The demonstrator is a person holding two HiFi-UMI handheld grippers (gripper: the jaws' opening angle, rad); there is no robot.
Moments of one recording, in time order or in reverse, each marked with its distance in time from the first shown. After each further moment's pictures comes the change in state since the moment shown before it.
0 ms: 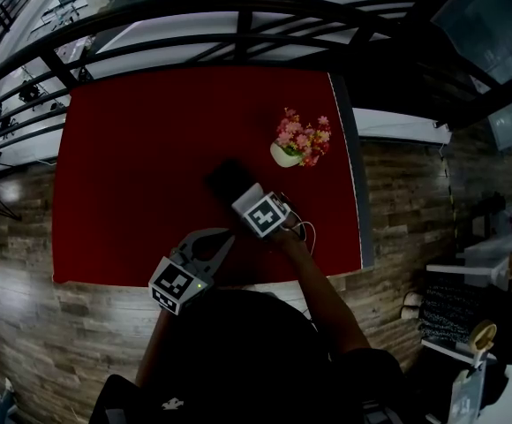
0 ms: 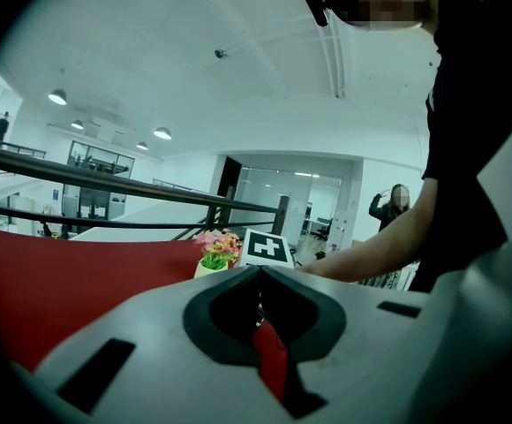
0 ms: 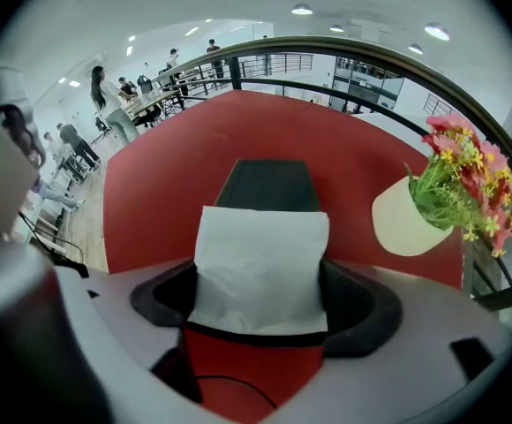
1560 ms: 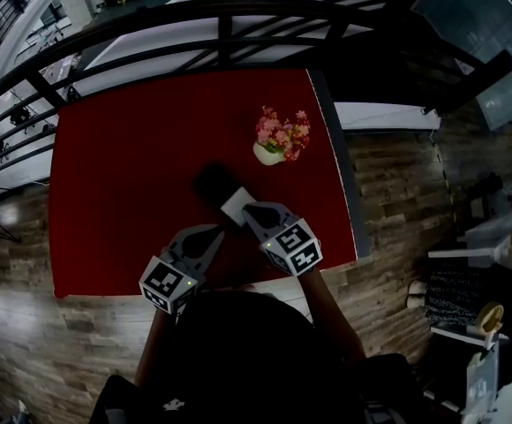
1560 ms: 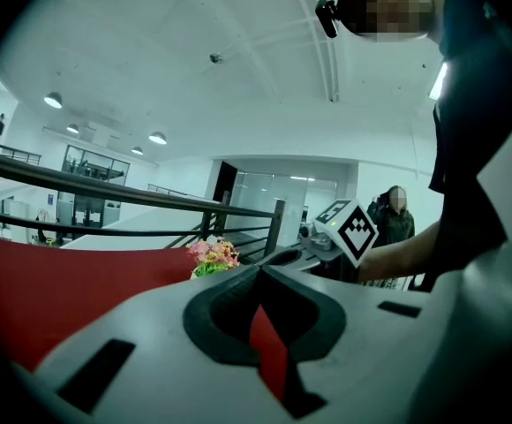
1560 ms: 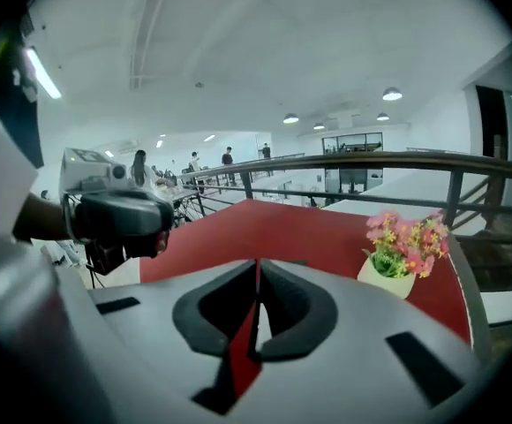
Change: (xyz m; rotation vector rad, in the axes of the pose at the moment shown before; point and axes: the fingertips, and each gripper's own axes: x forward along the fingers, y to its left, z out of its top) left arm 0.010 -0.007 0.017 0.020 -0.035 -0.020; right arm -0.151 0.023 0.028 0.065 -0.700 0.050
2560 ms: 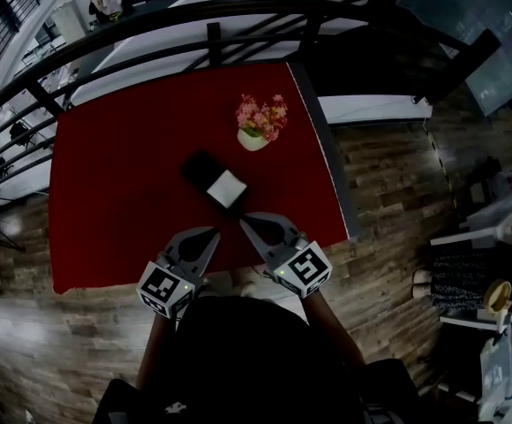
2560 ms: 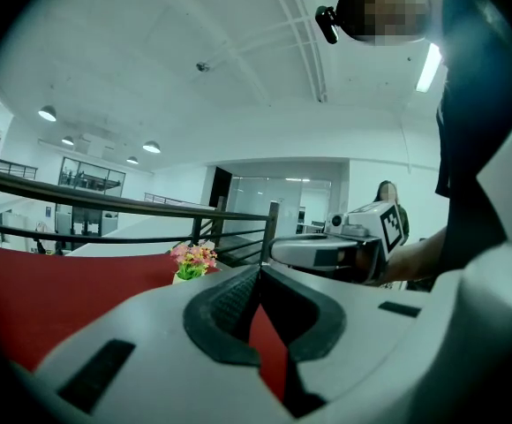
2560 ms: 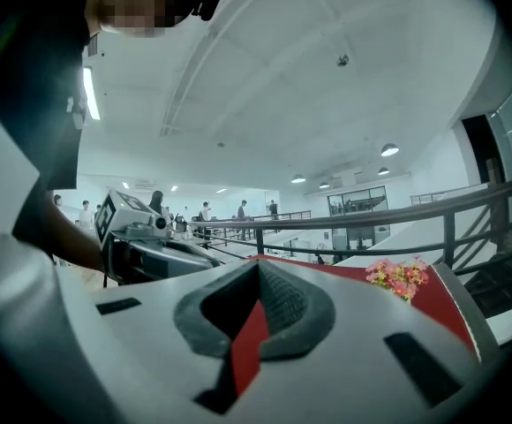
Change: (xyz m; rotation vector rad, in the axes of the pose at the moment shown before) left arm -0.021 -0.084 -0.004 0.052 -0.028 -0.001; right arm -0.126 0.073 0.026 -0.047 -0.418 0.033
